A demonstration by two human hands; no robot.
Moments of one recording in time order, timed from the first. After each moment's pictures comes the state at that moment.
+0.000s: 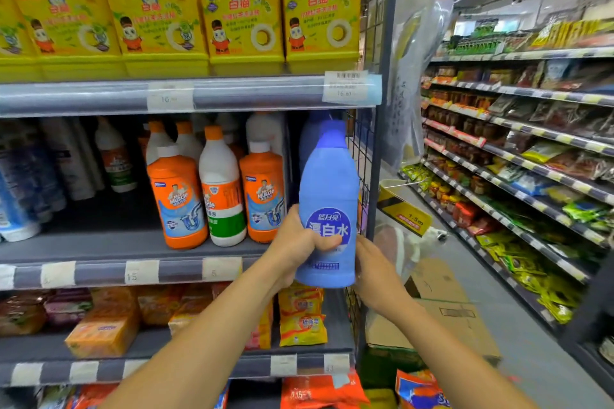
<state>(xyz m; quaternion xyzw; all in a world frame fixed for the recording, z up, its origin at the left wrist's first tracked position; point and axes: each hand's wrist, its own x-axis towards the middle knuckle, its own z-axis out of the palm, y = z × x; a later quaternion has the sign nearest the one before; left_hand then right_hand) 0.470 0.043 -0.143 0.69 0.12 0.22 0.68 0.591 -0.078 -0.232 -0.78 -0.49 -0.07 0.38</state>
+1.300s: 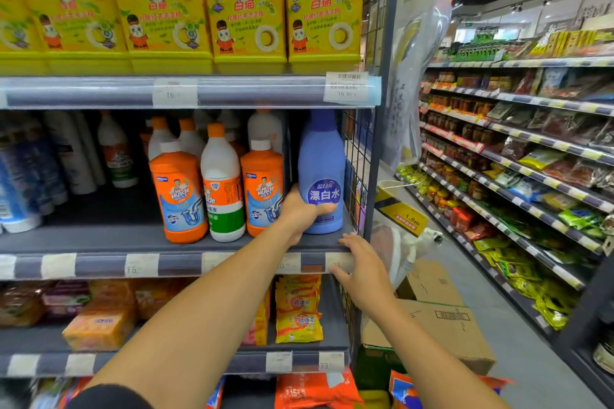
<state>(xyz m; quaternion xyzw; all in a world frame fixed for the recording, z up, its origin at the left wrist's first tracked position) 0.555 0.093 -0.159 0.71 0.24 0.29 0.59 0.583 -0.068 -0.246 -0.83 -0.38 -0.08 0.40</state>
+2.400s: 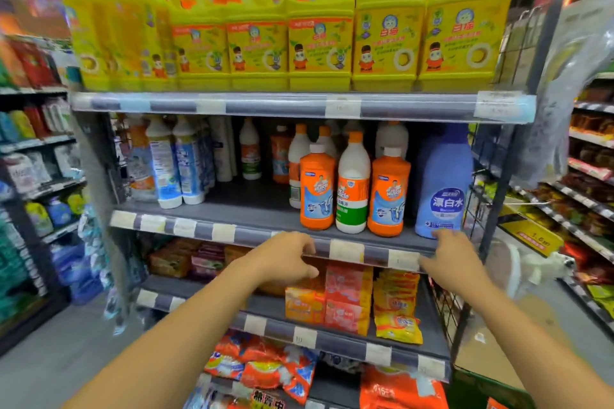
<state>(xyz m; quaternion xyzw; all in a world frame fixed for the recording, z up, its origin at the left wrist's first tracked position) 0.253 0.155 -0.122 0.94 0.28 0.05 0.17 0.513 -0.023 -0.173 -0.90 -0.34 -0.04 0.26</state>
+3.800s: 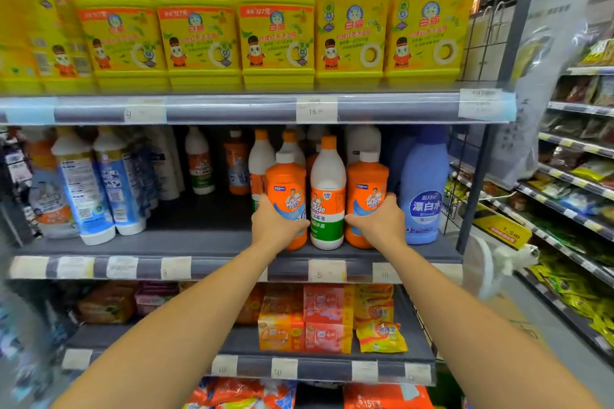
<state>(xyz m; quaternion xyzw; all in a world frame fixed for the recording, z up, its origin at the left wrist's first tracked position) 0.373 0.241 -0.142 0.75 0.33 0.38 0.42 0.519 0.100 -0.150 -0.81 -0.21 -0.06 0.54</state>
